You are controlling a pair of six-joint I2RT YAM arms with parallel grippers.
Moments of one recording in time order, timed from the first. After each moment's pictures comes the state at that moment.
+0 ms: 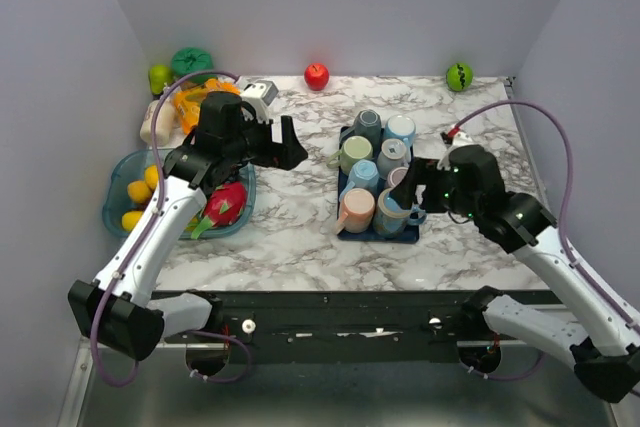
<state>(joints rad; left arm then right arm) -0.37 1.23 1.28 -0.57 0.38 -0.26 0.53 0.90 1.03 -0.73 0.01 0.50</state>
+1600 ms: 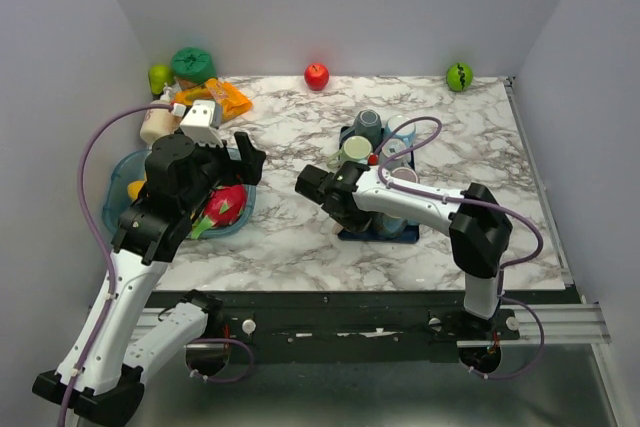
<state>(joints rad) -0.38 0.82 1.14 -0.59 -0.02 -0.26 1.01 1.90 1.54 -1.15 0.53 1.70</state>
